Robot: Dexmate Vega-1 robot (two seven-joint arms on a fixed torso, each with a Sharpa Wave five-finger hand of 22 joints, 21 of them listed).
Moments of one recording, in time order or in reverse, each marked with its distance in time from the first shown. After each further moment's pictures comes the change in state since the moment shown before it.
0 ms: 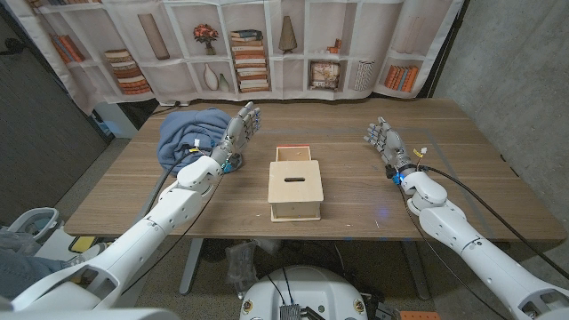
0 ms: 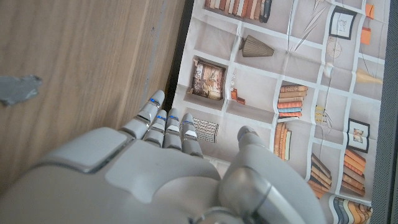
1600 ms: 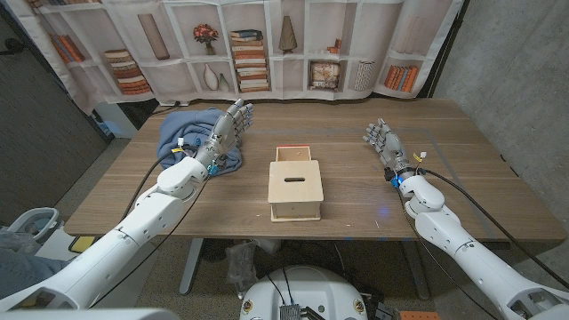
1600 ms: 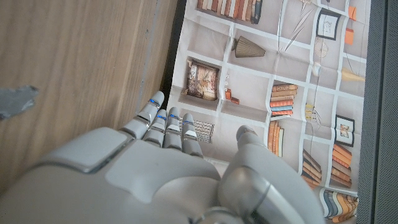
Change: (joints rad) left arm 0.145 0.120 -0.088 -0.192 -0.028 -0.010 0.037; left_hand 0.014 0.004 -0.007 -0.007 0.000 0.026 -0.002 0.008 0.000 0.025 0.007 0.007 0.000 0.015 0.004 0.000 0.000 0.008 -0.002 0.000 0.005; right arm 0.025 0.045 -0.010 0.093 -0.006 0.094 0.059; right_hand 0.010 0.011 -0.004 -0.004 0.000 0.011 -0.011 0.000 -0.004 0.015 -0.007 0.000 -0.005 0.006 -0.005 0.000 -0.005 -0.005 0.002 -0.017 0.000
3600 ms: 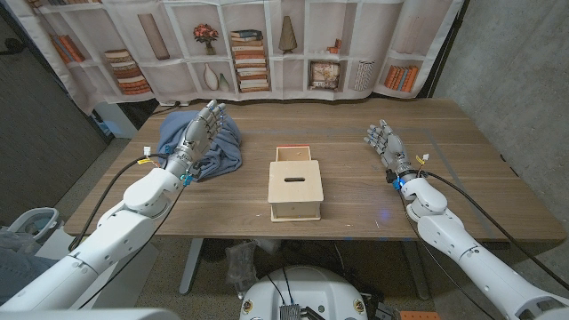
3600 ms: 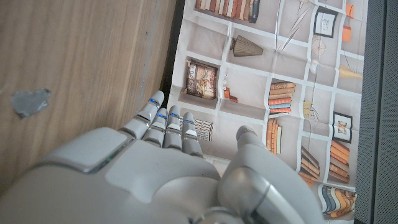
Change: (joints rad) left arm 0.253 0.110 -0.193 -0.178 0.019 -0.053 0.115; left_hand 0.016 0.000 -0.012 -0.012 0.000 0.007 -0.007 0.000 0.000 0.007 -0.014 0.000 0.000 0.009 -0.009 0.000 0.000 -0.004 0.004 -0.012 0.000; right arm -0.048 -0.021 0.015 -0.067 0.015 -0.014 -0.023; right_hand -0.006 0.005 -0.008 -0.008 0.000 0.016 -0.009 0.000 0.000 0.021 -0.004 0.000 0.000 0.025 0.004 0.000 0.000 0.016 0.005 -0.017 0.002
